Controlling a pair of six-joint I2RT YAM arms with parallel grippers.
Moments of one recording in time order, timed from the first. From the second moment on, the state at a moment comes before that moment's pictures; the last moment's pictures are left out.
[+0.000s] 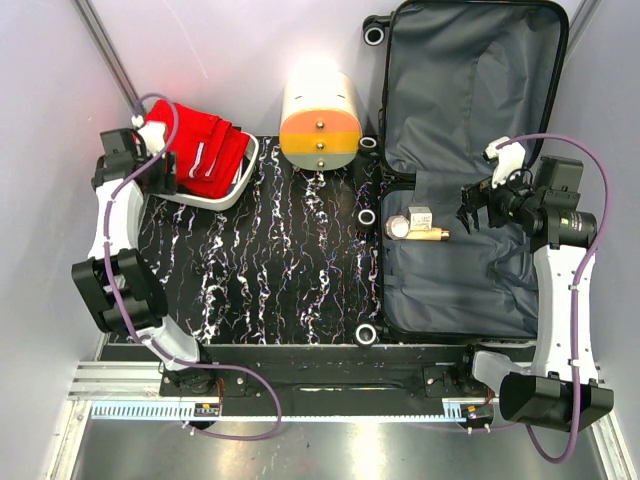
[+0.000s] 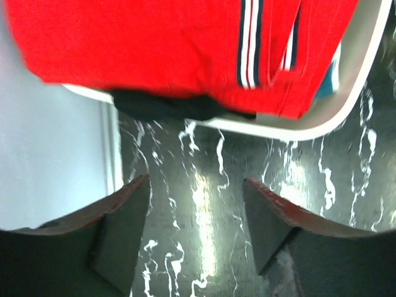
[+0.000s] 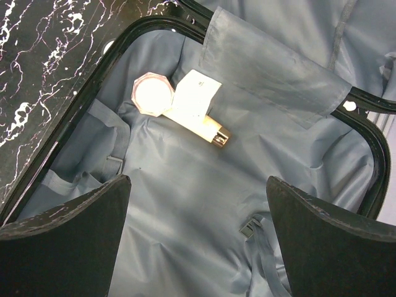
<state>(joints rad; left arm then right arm) 0.30 1.65 1.54 -0.57 0.21 0.32 -0.18 1.12 1.35 -0.89 -0.49 -0.44</state>
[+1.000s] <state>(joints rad) 0.16 2.07 1.61 -0.45 0.28 -0.01 -0.15 1.21 1.35 -0.78 -0.57 -0.31</state>
